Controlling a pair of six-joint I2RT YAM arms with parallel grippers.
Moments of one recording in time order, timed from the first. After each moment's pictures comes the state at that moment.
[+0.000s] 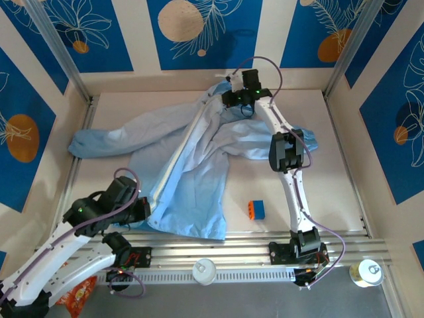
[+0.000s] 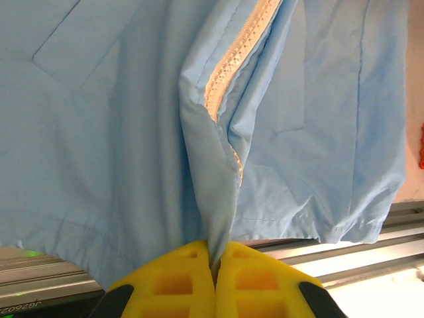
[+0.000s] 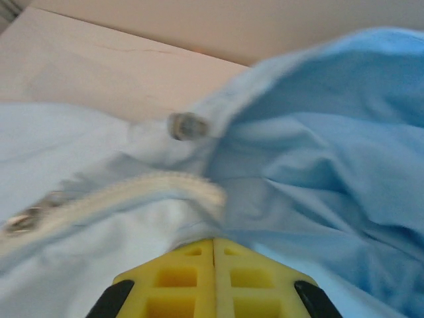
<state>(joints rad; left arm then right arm) -0.69 0.63 0.77 -1.19 0.02 -0.80 0.25 2.62 2.50 -0.57 -0.48 0.02</state>
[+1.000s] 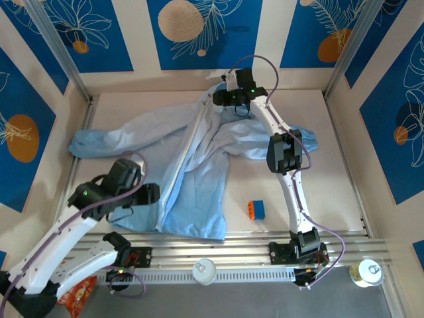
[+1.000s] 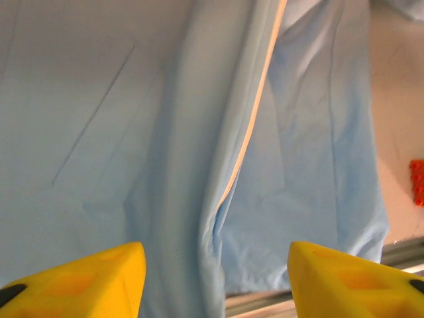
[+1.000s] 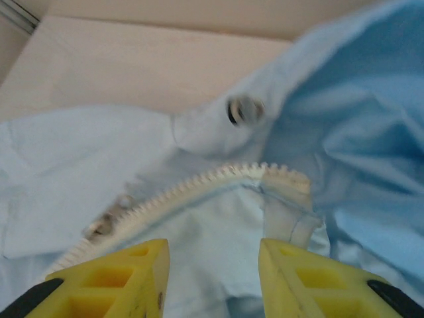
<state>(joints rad) -0.55 0.91 1.00 -1.08 0.01 -0.52 0.28 2.56 2.40 -0.61 -0.46 0.16</state>
